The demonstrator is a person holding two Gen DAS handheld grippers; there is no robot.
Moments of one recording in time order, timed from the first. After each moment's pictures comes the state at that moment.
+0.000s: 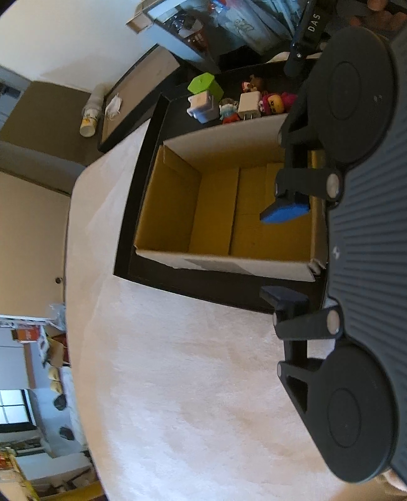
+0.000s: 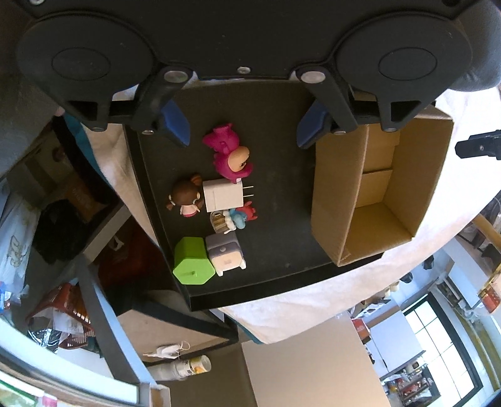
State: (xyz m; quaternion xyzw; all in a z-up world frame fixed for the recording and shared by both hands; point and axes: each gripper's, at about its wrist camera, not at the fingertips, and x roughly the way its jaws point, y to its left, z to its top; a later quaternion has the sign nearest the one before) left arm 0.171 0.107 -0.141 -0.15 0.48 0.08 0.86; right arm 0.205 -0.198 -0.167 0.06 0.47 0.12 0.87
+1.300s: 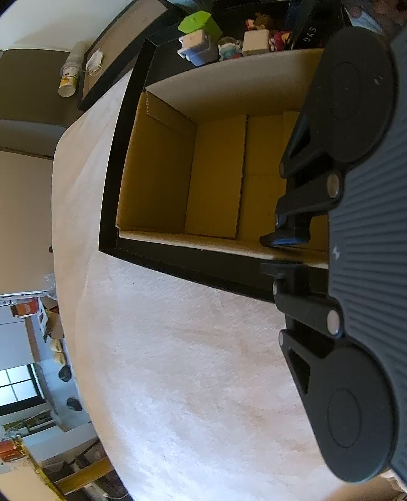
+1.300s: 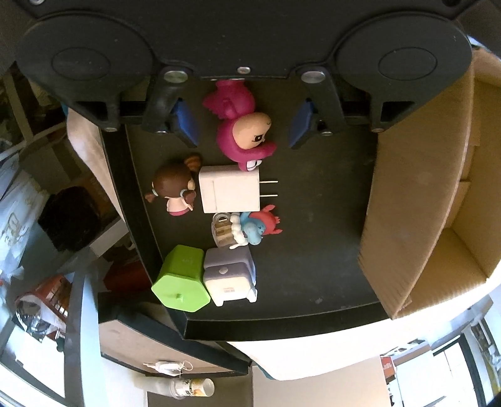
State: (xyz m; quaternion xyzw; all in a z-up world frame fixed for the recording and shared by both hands) left arm 0.215 0.085 -0.187 -0.08 0.50 0.16 0.85; right arm 0.259 -0.149 -0.235 -0.05 0.50 0.05 0.86
